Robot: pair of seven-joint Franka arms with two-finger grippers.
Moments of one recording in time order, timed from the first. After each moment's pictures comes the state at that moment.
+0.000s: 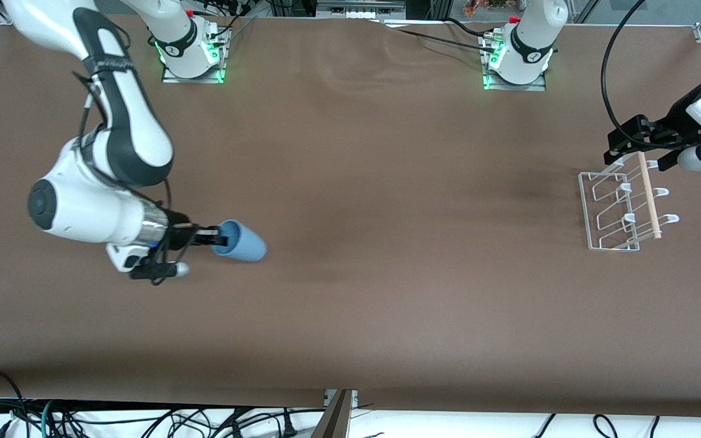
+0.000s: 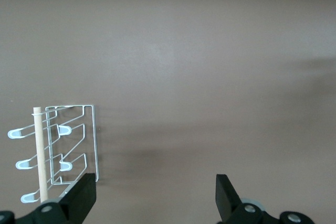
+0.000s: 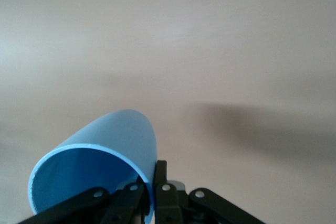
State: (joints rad) left arm -0.11 0.05 0.06 -1.52 -0.08 1.59 0.01; right arm 0.23 0.50 0.05 -1.52 0.50 2.02 0.11
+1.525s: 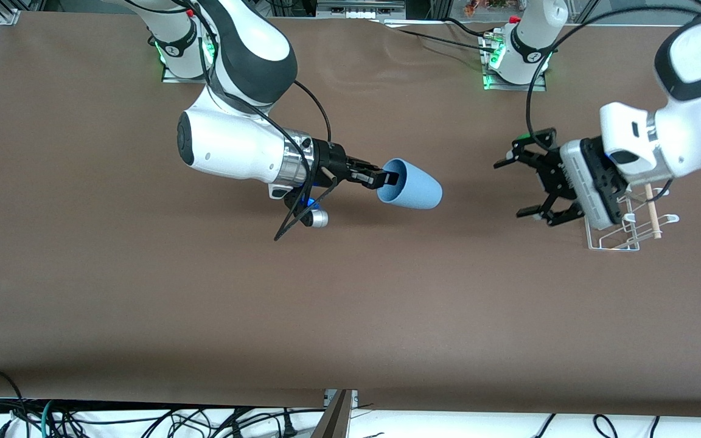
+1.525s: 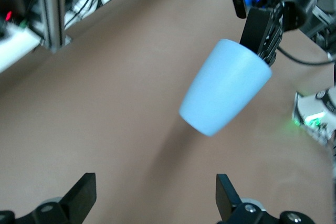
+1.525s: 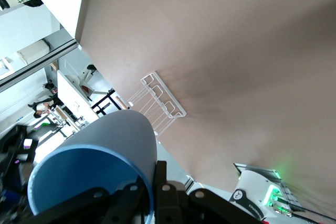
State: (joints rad) left arm -0.12 0.25 -0.02 -1.52 -0.72 1.80 1.01; right arm 0.58 0.55 0.05 -1.31 1.04 2.17 0.74
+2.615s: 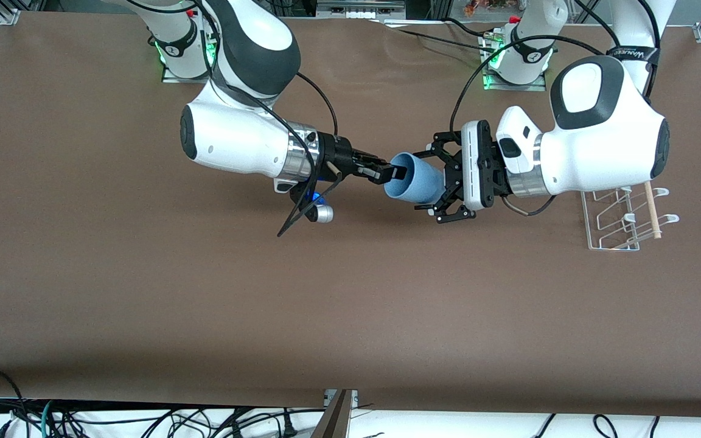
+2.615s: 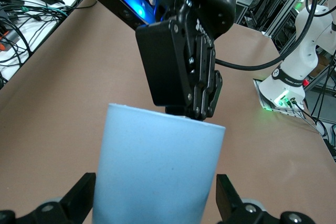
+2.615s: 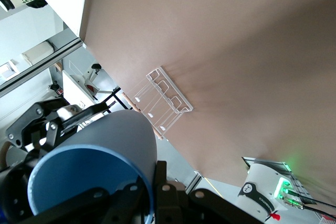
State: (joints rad) left arm -0.14 0.34 -0.22 -1.53 -0.84 1.89 1.31; right arm 0.60 0.55 0.05 -1.28 1.04 2.17 0.79
